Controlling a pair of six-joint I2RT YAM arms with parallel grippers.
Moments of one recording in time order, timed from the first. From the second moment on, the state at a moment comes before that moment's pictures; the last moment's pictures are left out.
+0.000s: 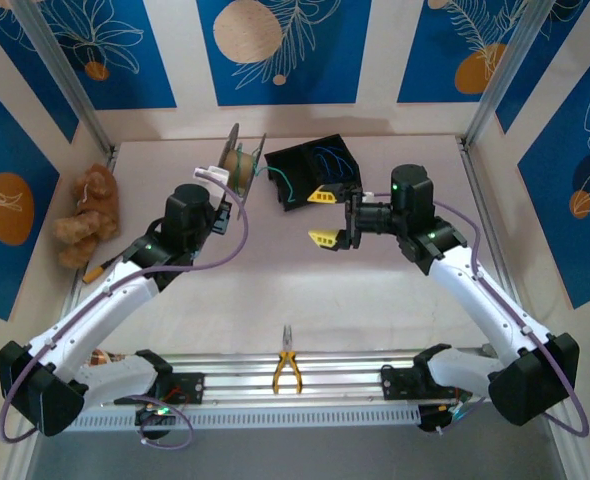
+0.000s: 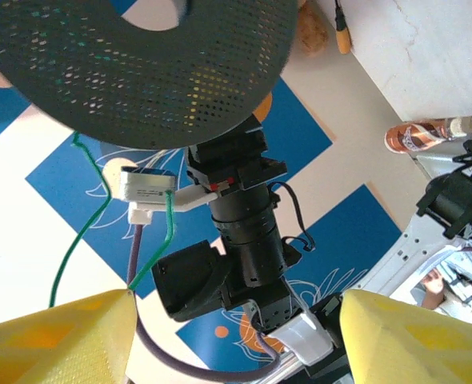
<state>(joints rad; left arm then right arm) -0.59 1.12 1.02 -0.29 -0.42 0.09 0.44 1.15 1.04 -0.18 -0.90 2.01</state>
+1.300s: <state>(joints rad) -0.61 1.15 1.08 -0.37 -0.50 0.03 0.60 1.32 1.24 -0.16 -0.76 2.06</state>
